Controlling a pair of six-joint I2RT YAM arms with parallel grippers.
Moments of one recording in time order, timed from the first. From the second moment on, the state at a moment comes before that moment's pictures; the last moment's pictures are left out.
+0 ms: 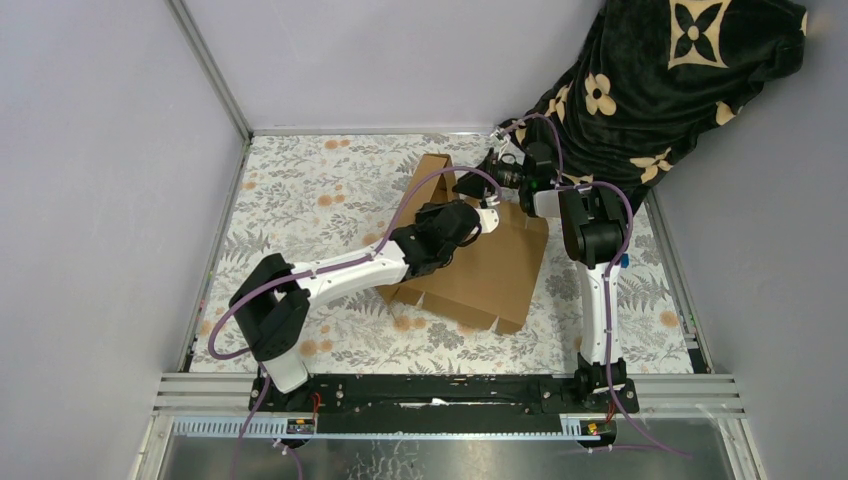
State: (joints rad) left arm -0.93 1.72 1.25 -0.18 -0.69 0.68; right arm 0.19 2.38 1.46 0.81 -1.14 0.48
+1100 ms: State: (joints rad) left arm -0.91 1.70 1.24 -0.19 -0.63 0.64; right arm 0.29 2.42 1.55 0.72 -1.07 0.34
